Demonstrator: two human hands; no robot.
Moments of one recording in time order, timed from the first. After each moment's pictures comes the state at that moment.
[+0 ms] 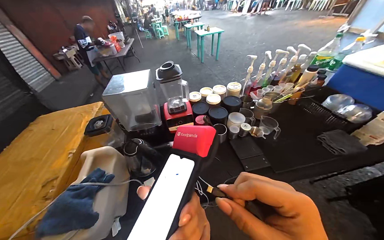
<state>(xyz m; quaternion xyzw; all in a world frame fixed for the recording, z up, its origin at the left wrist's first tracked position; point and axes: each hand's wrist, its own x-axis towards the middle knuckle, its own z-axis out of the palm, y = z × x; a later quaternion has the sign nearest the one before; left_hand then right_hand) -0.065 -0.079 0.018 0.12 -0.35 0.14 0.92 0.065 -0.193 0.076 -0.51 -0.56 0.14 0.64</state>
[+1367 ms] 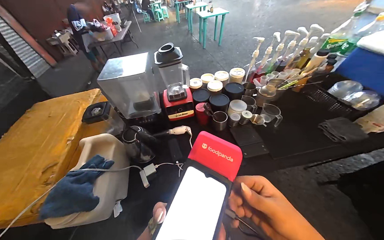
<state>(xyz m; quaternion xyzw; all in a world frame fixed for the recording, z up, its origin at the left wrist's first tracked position) -0.126 -0.093 -0.018 0.18 -0.08 0.03 0.98 0.090 -0.218 -0.002 -0.35 -0.39 0.55 0.66</state>
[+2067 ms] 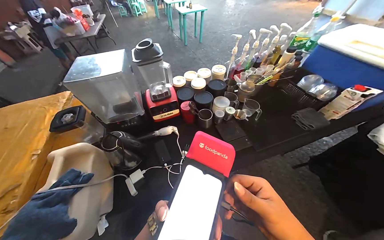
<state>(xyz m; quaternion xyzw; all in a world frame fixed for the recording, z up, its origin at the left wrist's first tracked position) -0.098 -0.073 -0.059 0.17 -0.13 -0.05 0.98 0.087 -0.230 -0.014 -0.46 -0.35 0.44 0.69</state>
